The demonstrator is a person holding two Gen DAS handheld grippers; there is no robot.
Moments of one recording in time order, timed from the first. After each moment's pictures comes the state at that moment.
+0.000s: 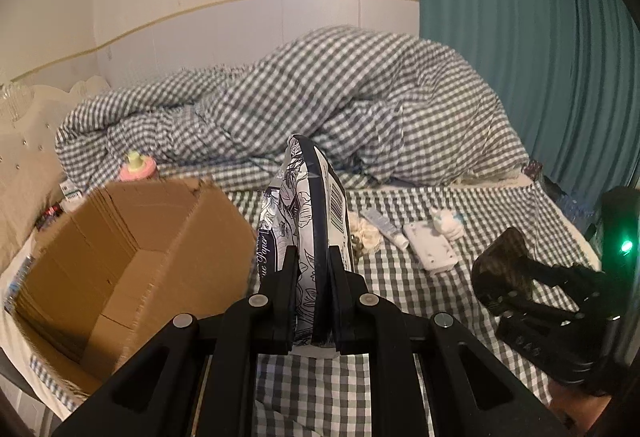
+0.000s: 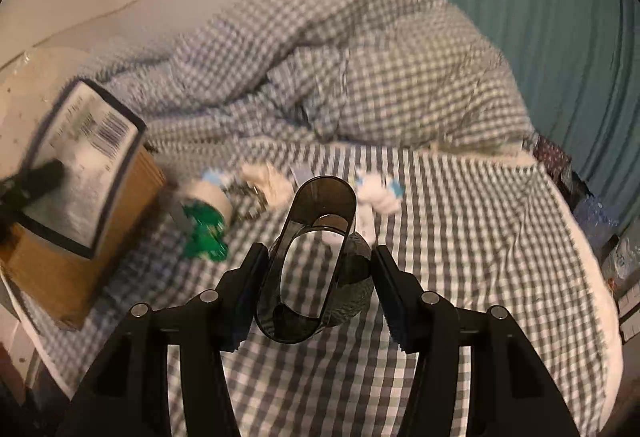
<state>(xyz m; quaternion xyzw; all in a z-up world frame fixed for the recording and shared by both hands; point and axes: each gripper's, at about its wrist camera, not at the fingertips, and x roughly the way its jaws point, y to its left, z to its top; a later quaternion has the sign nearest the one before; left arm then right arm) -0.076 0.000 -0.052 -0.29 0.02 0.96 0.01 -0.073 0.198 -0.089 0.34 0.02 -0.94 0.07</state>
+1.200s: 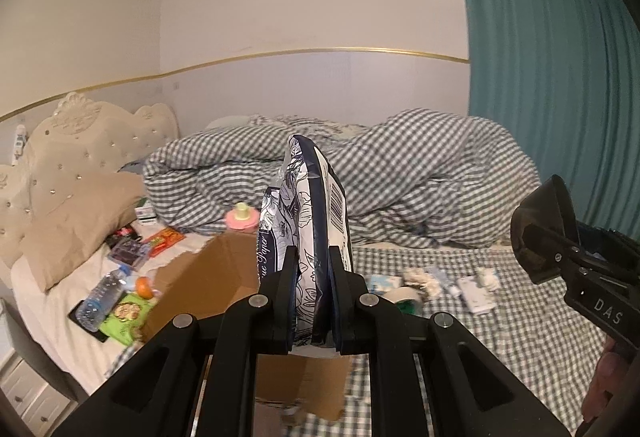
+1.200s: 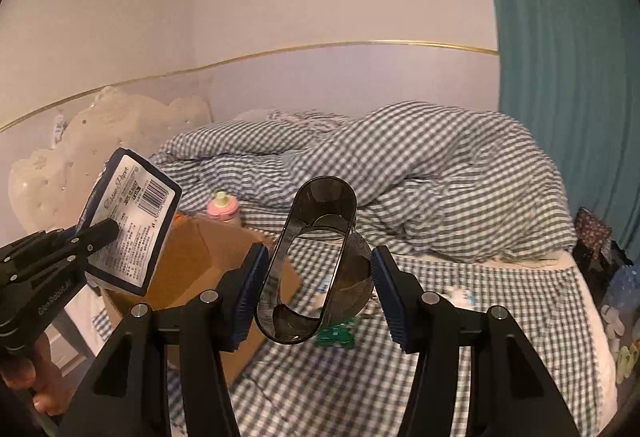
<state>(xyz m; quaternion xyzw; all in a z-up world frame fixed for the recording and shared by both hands) -0.001 -0.121 0.046 -0.22 0.00 0.97 -0.08 -0.012 0.079 0.032 0.22 0.02 -0.96 0.19</state>
